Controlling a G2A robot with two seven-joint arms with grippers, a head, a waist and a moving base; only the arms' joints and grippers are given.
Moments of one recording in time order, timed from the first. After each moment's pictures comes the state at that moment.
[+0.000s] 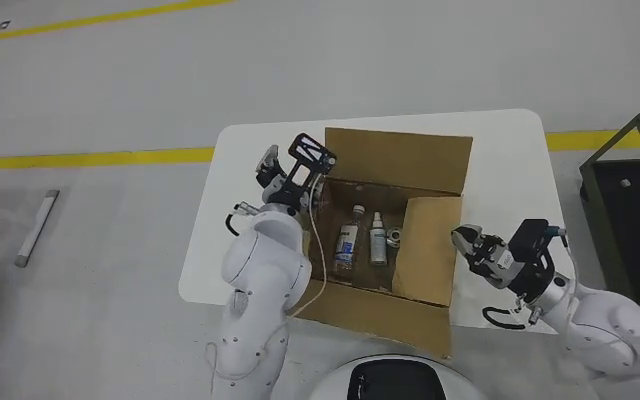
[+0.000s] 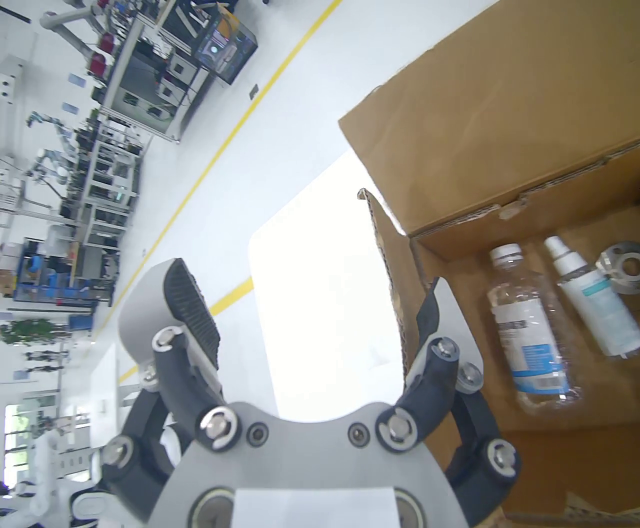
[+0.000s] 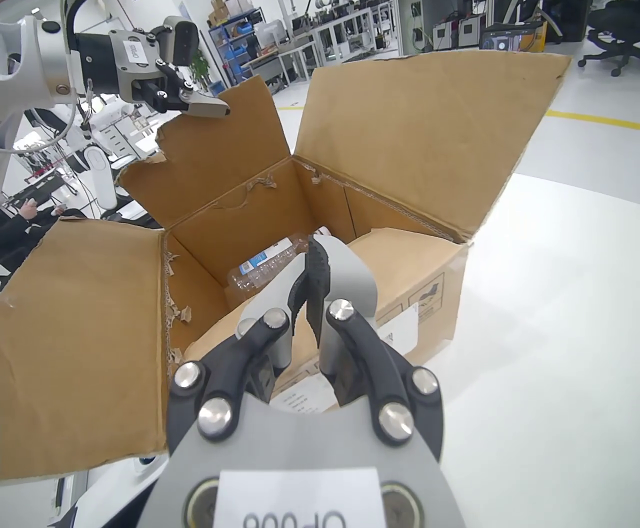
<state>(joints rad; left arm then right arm) 0.97 -1.55 -1.22 -1.93 2.06 -0.40 -0.96 -1.60 -1.04 1.57 -1.92 -0.83 -0.56 0.14</state>
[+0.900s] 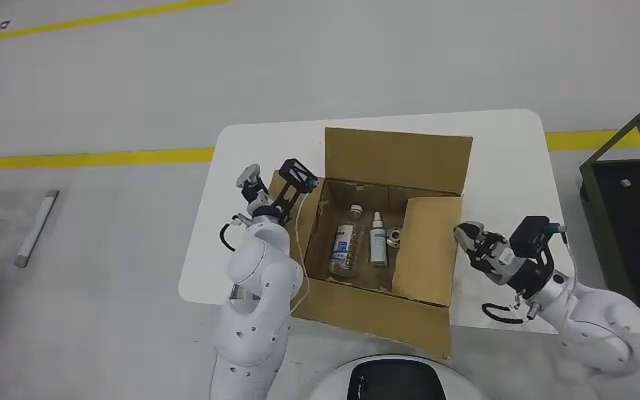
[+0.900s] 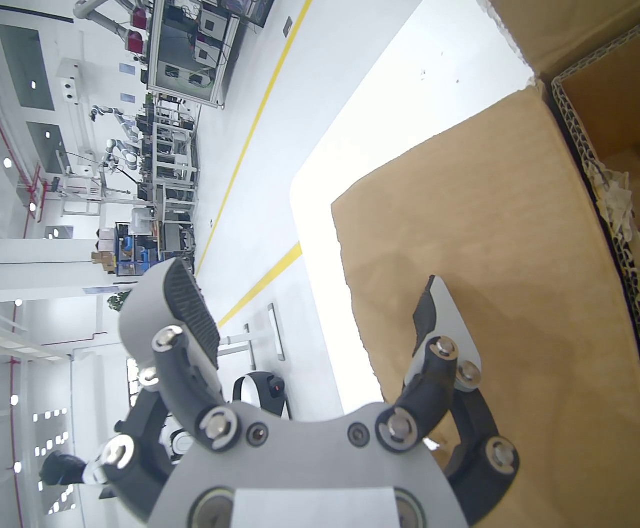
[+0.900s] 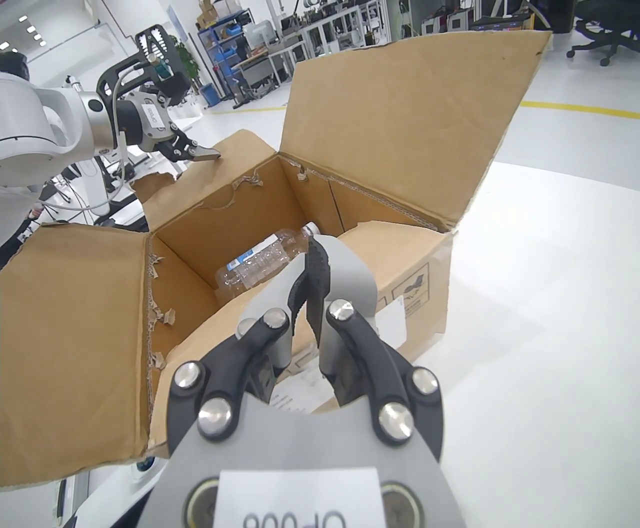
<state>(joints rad) 1.03 -1.52 -1.27 -1.76 2.35 -0.38 -0.81 -1.60 -1.05 1.57 -1.89 -0.82 -0.53 0.11</state>
